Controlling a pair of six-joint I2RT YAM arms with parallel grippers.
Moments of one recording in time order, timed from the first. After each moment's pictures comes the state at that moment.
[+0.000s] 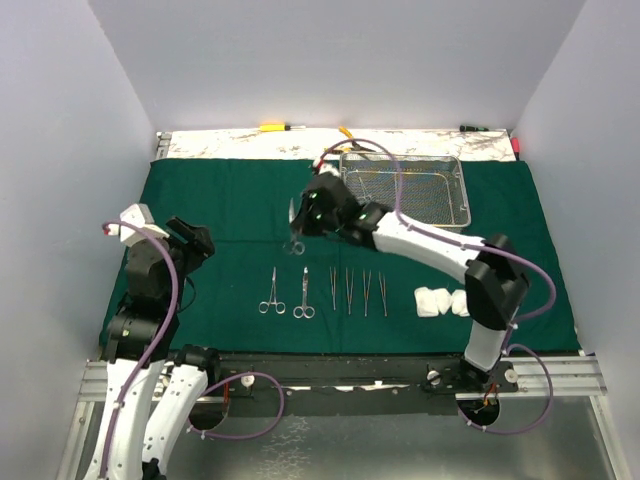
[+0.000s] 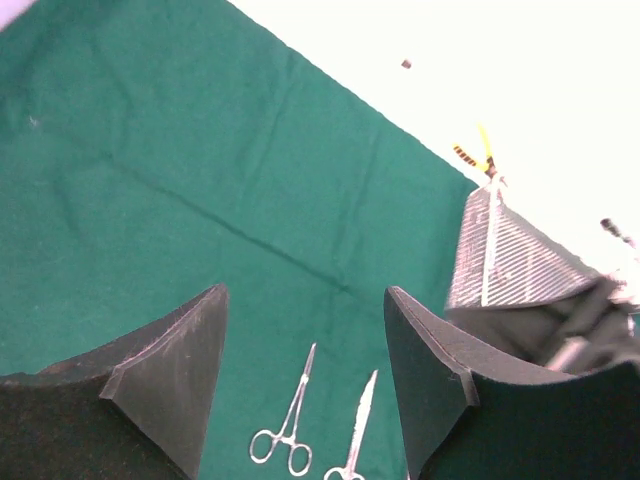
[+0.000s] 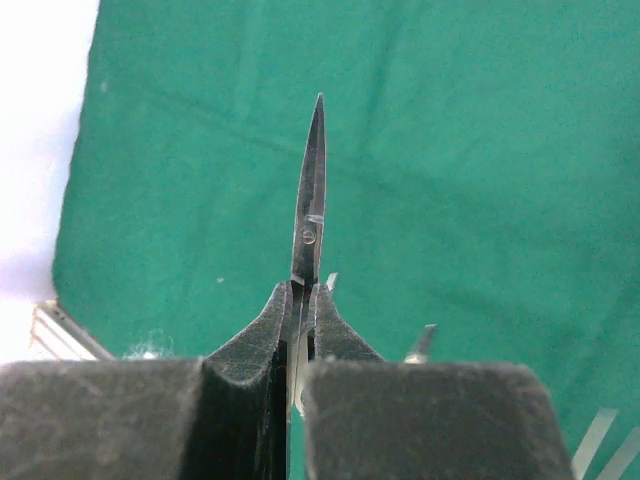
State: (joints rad) left arm -0.16 0.53 0.84 -0.65 -0.28 -0.62; right arm 0.84 1.79 1.45 -0.25 0.07 0.65
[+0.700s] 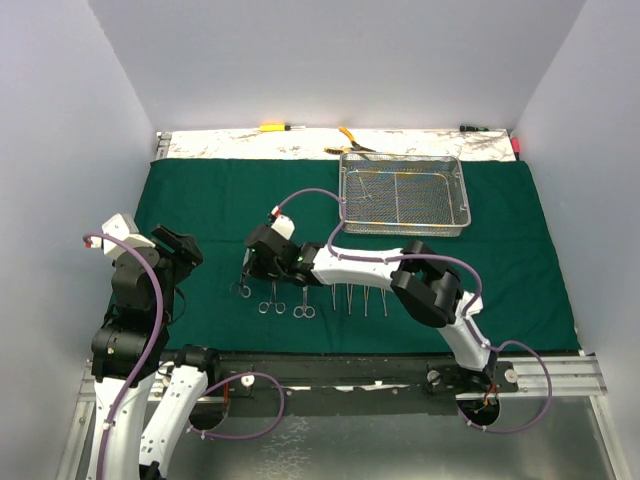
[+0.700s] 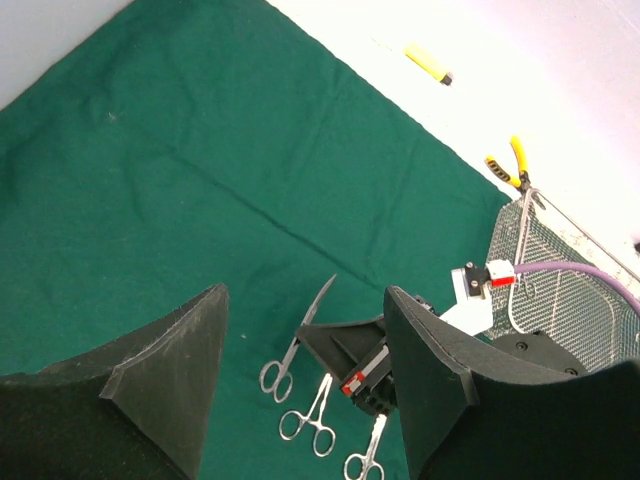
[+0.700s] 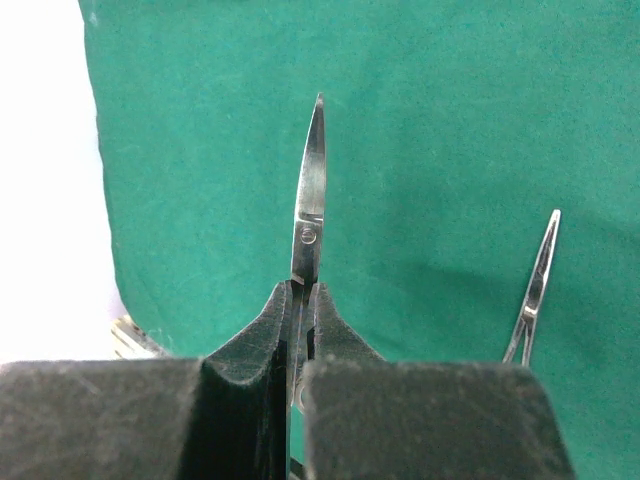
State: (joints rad) left arm -0.16 0.48 0.98 -0.84 -0.37 -0.62; right arm 1.13 2.16 1.61 -0.15 0.21 1.15
